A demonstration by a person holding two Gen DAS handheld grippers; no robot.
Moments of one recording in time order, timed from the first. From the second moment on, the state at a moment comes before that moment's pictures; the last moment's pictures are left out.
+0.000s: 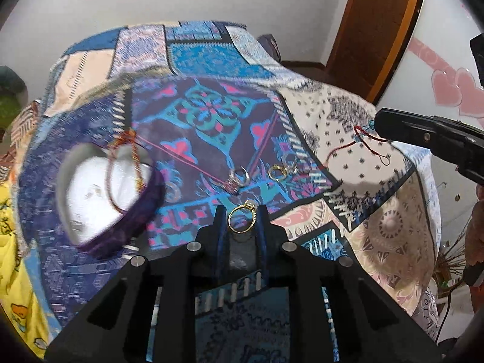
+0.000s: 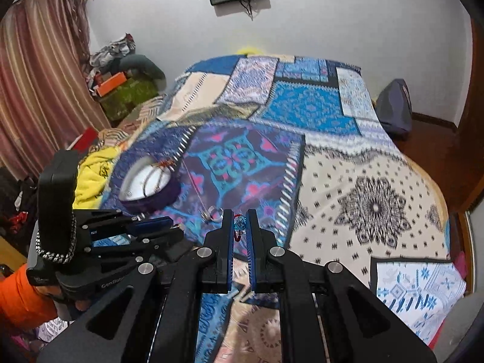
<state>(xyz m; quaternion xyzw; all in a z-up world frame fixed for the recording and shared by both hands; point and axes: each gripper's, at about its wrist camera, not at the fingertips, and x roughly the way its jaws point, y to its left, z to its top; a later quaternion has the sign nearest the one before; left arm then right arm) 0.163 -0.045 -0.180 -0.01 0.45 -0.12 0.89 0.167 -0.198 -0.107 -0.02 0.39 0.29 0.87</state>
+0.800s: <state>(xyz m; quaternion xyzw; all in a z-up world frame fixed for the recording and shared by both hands) 0.126 0.045 -0.104 -0.03 0.35 -0.04 0.94 0.168 -0.109 -0.053 -0.01 0.31 0.36 0.88</state>
